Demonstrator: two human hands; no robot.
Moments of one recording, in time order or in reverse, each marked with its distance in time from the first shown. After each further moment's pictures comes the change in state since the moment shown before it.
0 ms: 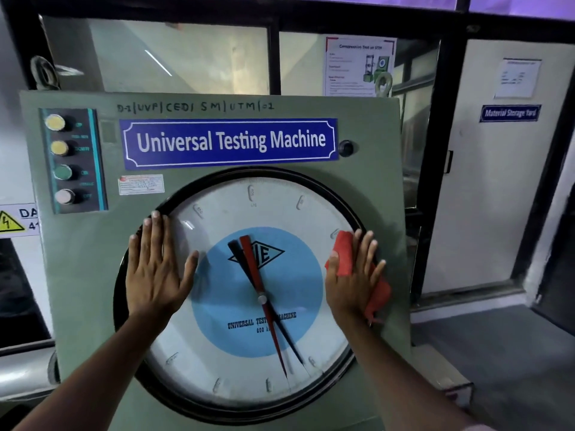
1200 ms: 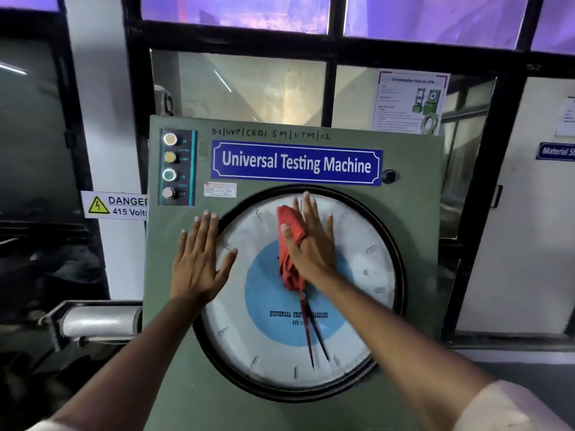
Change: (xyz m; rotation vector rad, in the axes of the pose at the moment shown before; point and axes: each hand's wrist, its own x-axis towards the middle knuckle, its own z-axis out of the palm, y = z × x) left_hand -0.023 -0.019 -0.092 -0.127 -0.115 -0.073; right_hand 0.013 -0.192 -0.069 0.271 -0.385 -0.579
